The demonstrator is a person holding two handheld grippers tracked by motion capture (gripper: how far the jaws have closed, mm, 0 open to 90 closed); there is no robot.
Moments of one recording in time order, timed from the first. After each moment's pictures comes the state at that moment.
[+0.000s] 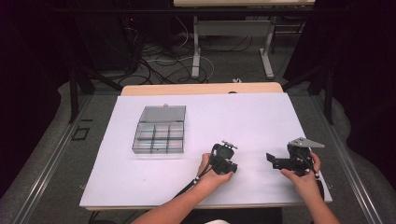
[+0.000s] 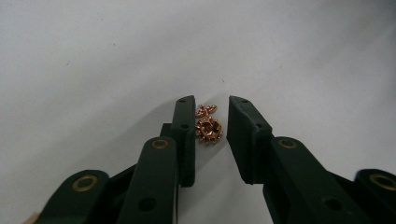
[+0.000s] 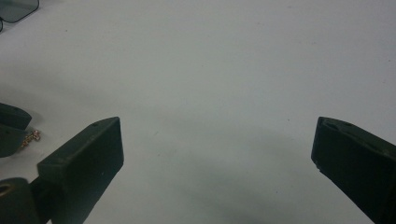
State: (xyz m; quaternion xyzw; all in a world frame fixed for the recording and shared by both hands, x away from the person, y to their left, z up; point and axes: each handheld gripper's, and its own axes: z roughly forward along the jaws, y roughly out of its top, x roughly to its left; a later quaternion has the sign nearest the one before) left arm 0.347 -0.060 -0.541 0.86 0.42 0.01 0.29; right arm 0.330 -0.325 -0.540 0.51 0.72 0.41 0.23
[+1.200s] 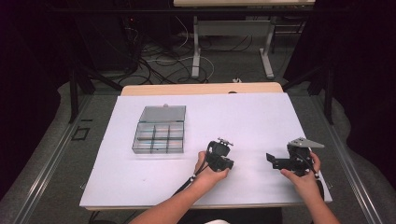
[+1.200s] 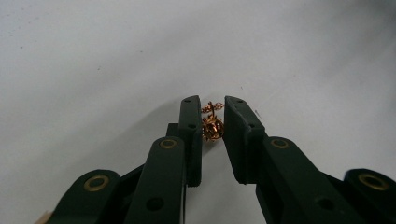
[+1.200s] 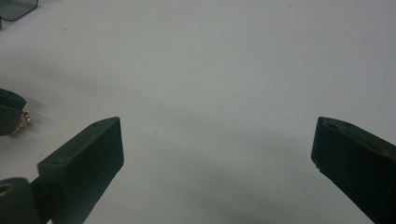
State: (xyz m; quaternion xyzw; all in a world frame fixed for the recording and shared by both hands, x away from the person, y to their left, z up) left arm 0.355 -0.046 -0.537 0.85 0.43 0.01 0.30; right arm 0.330 -0.325 -0.541 0.51 0.72 0.40 0.23
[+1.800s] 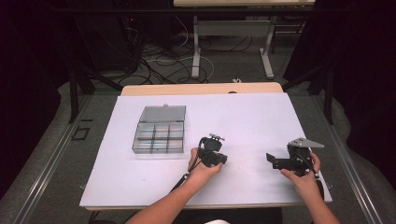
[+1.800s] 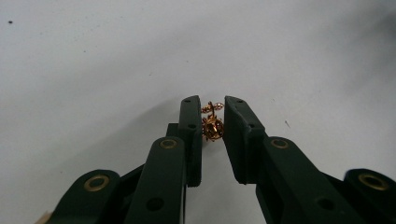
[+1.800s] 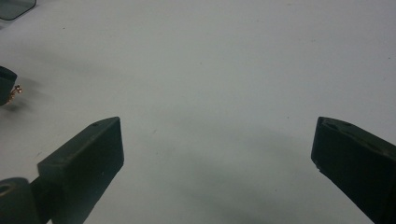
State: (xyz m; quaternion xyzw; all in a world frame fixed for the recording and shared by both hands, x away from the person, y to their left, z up) left arm 0.367 -0.025 -0.534 0.83 0.46 0.01 0.32; right arm 0.330 -0.325 -0.541 0.51 0.72 0.40 0.22
